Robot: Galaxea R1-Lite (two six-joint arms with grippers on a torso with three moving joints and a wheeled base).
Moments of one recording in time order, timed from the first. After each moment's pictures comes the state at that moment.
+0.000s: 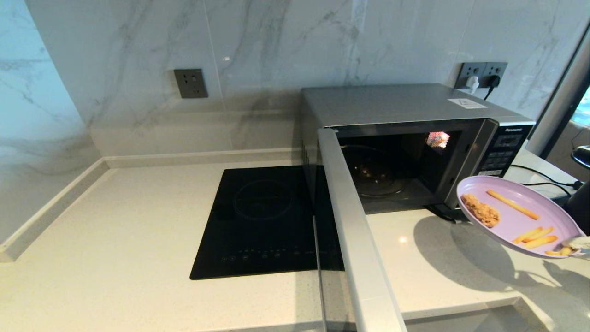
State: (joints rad) left arm 0.00 0.00 0.00 -0.01 0.02 -0.07; right arm -0.77 1.71 -1.14 0.80 0.99 0.23
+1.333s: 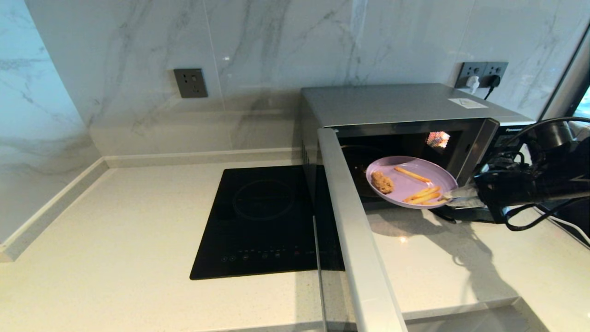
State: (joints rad) left arm 0.00 0.00 0.00 -0.01 0.02 -0.07; right arm -0.14 1.91 -1.37 0.32 0.62 0.90
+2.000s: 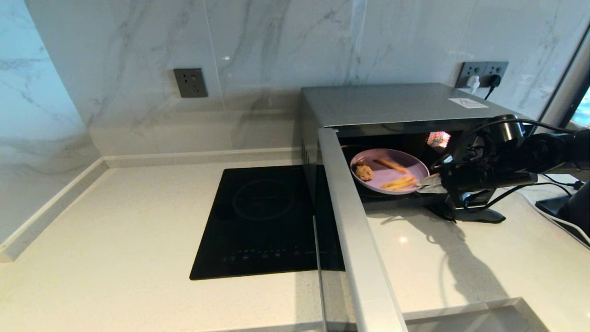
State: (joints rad) left arm 0.00 0.00 0.00 -0.01 0.02 -0.07; right arm -0.05 2.09 -1.58 0.26 0.56 1.02
